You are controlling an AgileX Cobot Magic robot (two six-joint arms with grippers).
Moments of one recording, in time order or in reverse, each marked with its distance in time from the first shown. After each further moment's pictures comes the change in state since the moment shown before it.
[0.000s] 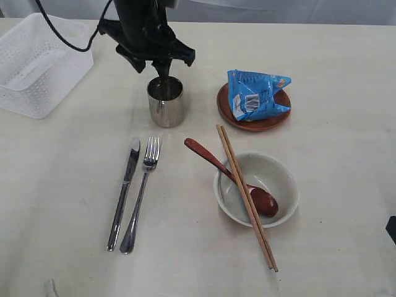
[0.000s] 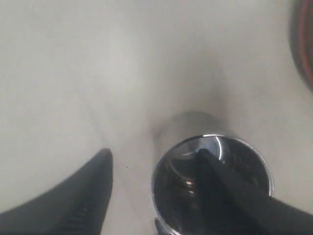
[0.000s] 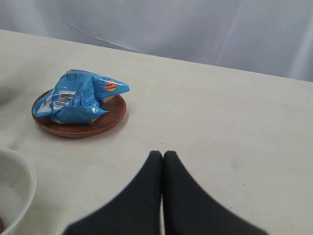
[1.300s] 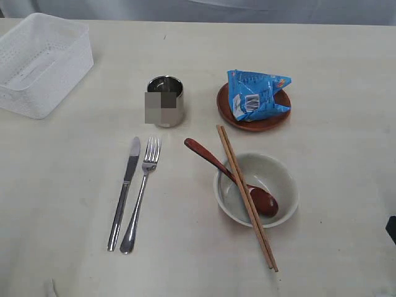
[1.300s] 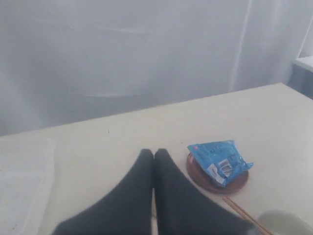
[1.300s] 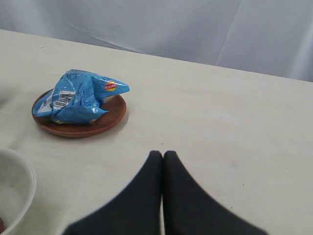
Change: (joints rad) left arm 0.000 -1.635 1.194 0.054 -0.689 -0.093; right arm 0.000 0.000 0.000 0.000 0.000 0.000
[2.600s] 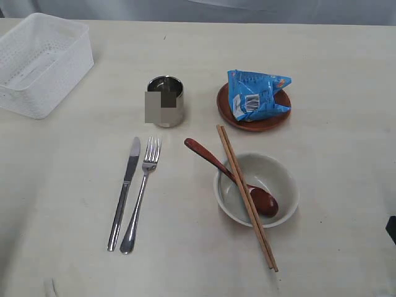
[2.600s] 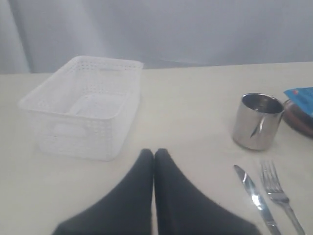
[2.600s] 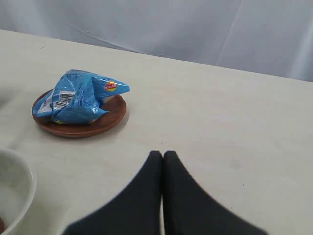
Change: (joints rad) left arm 0.289 -0.498 0.598 0.049 -0.081 0.011; right arm 0.000 0.000 0.000 0.000 0.000 0.002
